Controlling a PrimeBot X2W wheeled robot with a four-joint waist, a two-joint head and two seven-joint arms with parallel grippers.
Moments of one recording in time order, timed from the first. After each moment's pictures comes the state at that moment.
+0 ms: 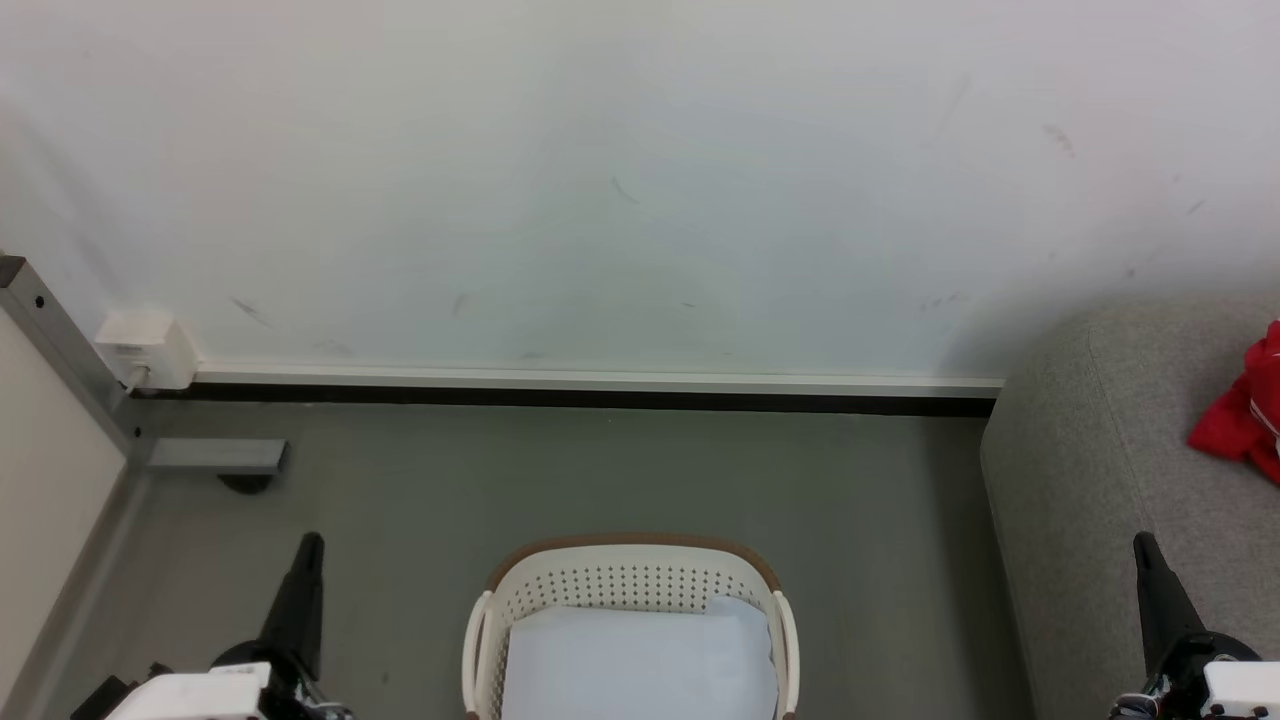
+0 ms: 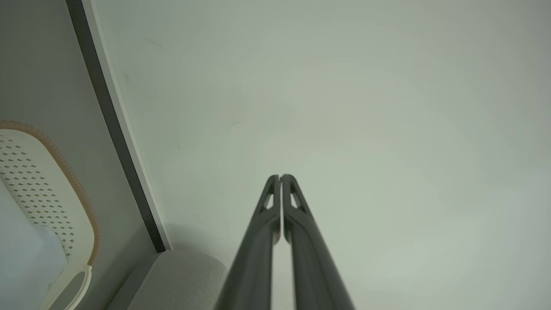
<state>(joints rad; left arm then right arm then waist) -0.11 0.05 0.11 0.25 -1.61 -0.13 0.11 -0.10 -0.05 -0.11 0.25 1.61 0.13 0.11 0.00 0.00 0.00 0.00</state>
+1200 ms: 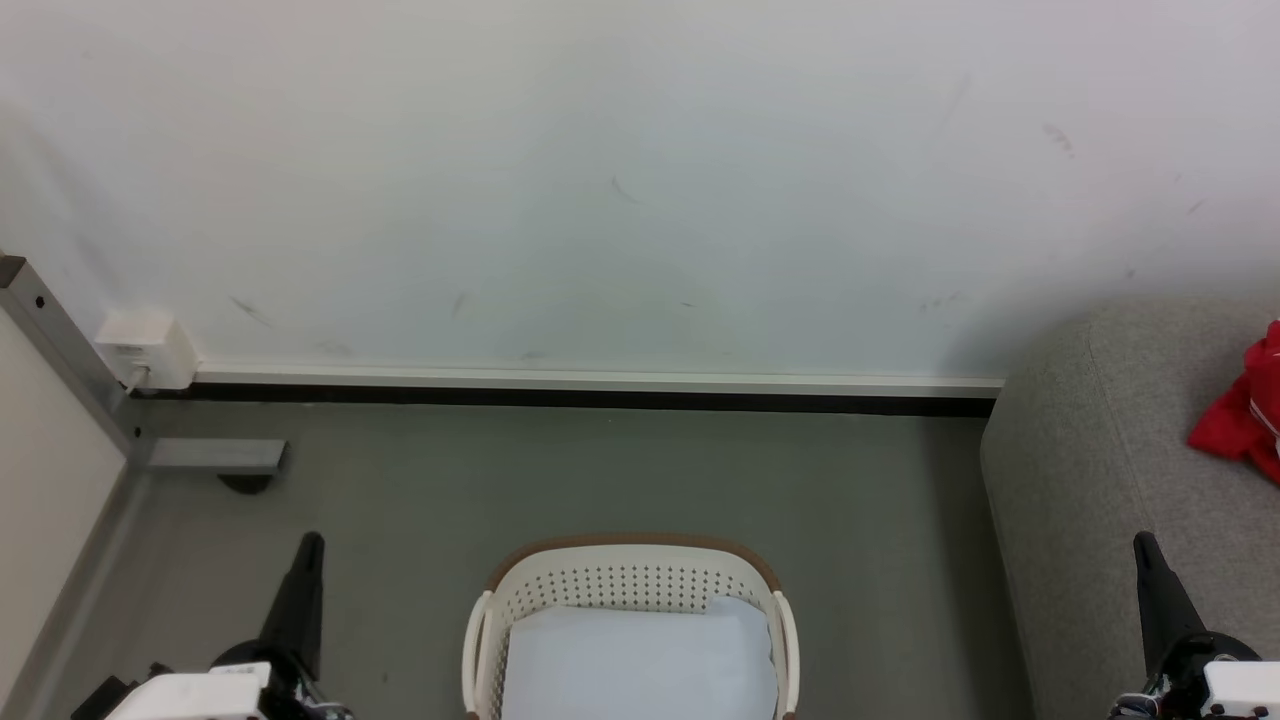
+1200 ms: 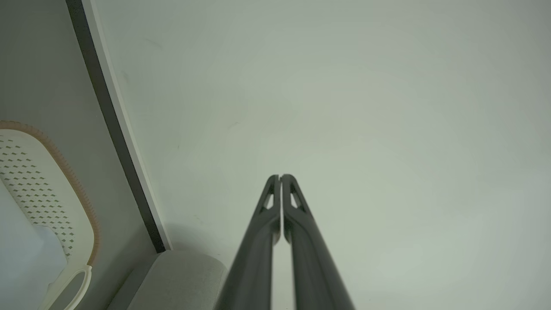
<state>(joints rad) -0.11 0.05 0.11 0.25 -1.61 -0.13 0.11 -0.10 -0.05 -0.11 0.25 1.61 0.13 0.11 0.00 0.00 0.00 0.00</state>
